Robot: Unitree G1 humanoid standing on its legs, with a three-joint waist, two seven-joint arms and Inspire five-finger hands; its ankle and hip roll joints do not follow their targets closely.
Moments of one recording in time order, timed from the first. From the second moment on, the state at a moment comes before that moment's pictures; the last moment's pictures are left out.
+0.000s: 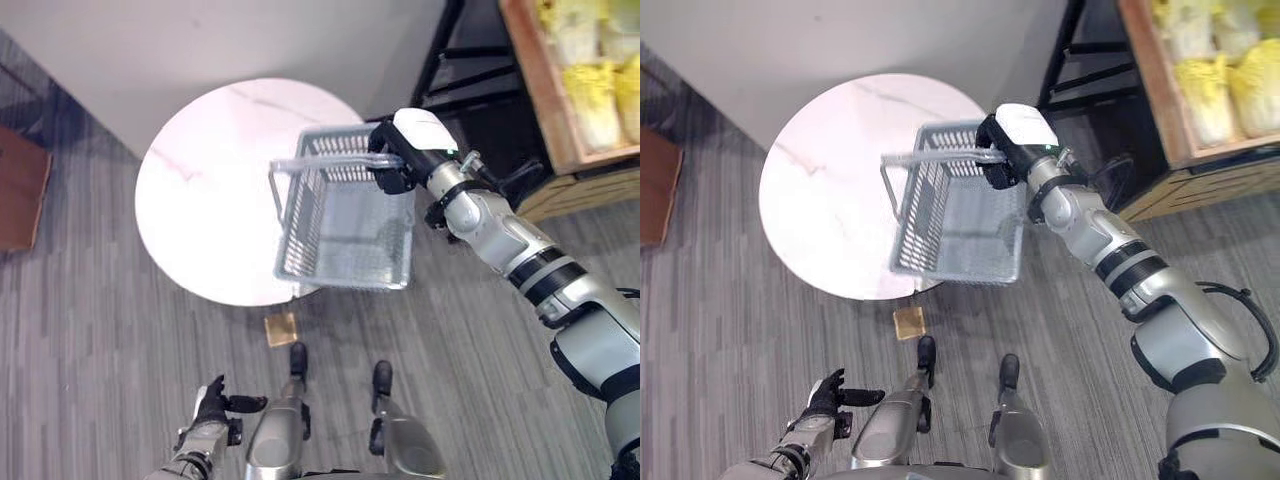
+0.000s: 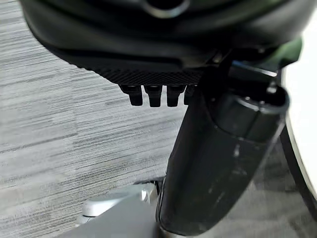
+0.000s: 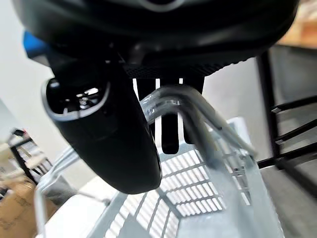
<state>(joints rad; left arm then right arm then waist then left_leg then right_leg) -0.17 0.22 -0.19 1.27 -0.24 -0.09 0.23 -1.00 -0.71 0.77 0.56 -0.22 -0.04 -0.14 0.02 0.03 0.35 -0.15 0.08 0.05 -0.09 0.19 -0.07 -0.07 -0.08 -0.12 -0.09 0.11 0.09</state>
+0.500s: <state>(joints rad) -0.12 0.20 -0.16 1.27 -0.20 -0.08 0.22 -0.77 -0.70 0.70 0.42 -0.23 -0.05 -0.10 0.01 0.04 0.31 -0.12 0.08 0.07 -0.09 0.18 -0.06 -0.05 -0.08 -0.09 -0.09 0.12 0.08</state>
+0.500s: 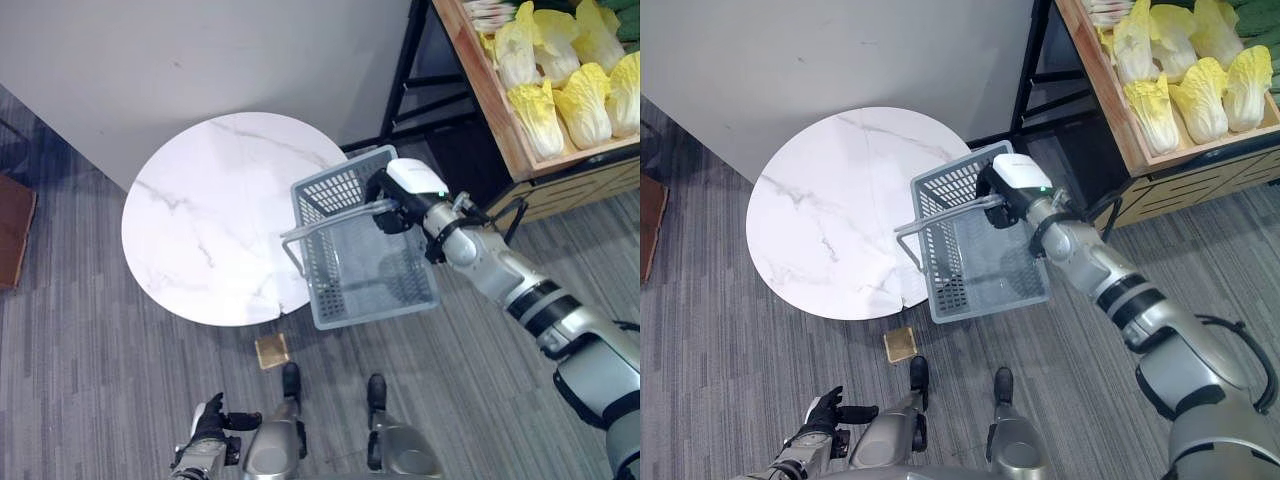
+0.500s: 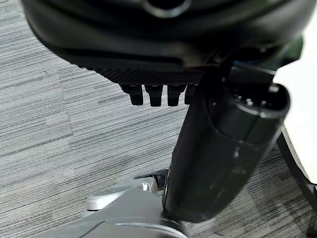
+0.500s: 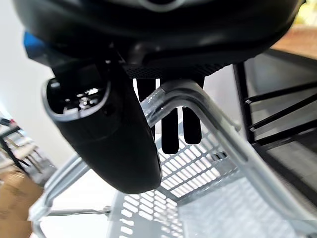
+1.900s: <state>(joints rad) -0.08 0.22 -0.12 1.25 -0.02 -0.05 0.26 -0.07 -0.71 0.28 0.09 -0.23 -0.10 -0.18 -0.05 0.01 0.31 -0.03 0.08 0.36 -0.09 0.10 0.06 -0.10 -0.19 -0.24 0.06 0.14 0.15</state>
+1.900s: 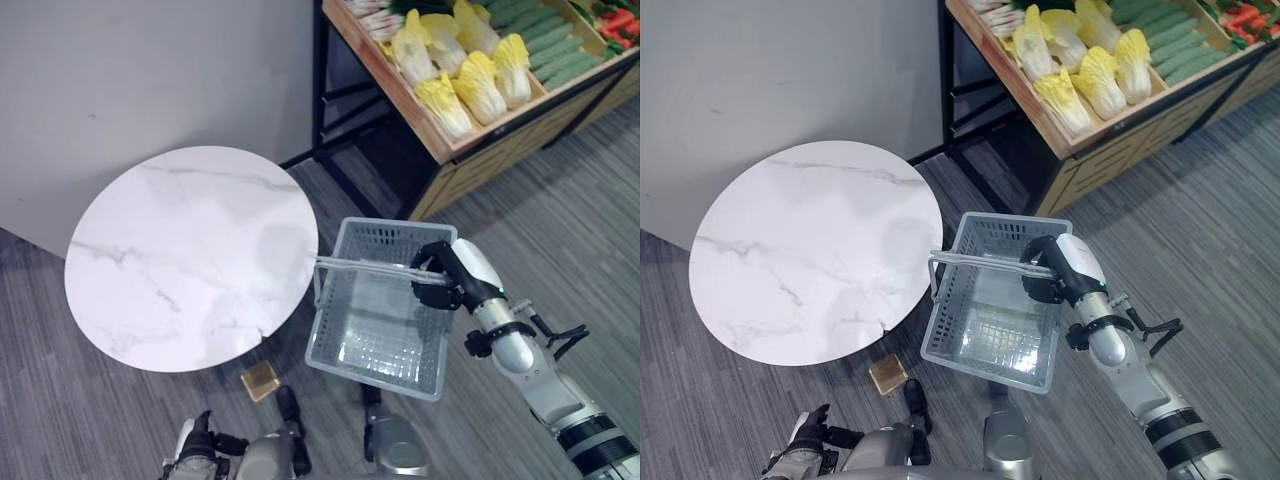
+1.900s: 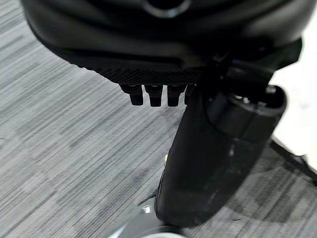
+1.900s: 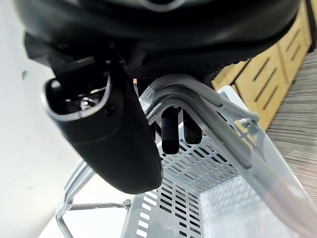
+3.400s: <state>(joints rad) -0.06 0.22 -0.22 1.18 0.07 -0.09 0.31 -0.05 -0.71 0.26 0.08 -0.24 -0.15 -0.22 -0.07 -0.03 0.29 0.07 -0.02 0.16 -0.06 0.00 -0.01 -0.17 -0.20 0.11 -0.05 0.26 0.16</state>
